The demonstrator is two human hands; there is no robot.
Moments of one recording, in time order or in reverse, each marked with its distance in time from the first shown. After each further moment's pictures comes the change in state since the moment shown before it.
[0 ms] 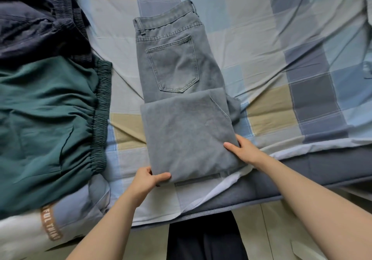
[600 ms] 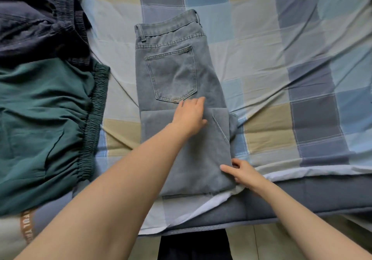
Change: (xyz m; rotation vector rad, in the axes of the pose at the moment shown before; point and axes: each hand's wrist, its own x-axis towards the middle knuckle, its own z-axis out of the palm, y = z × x) left_hand 0.058 0.216 0.105 1.188 0.193 0.684; right_hand -0.003 0.012 -0.013 0.210 -0.107 0.203
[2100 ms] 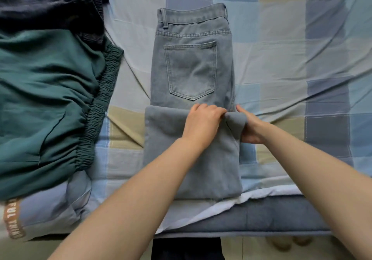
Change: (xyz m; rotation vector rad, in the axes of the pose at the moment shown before) left_hand -0.032 -0.006 0.004 -0.150 0.247 0.091; right_hand 0.081 -0.142 -0.014 0.379 -0.213 0.172
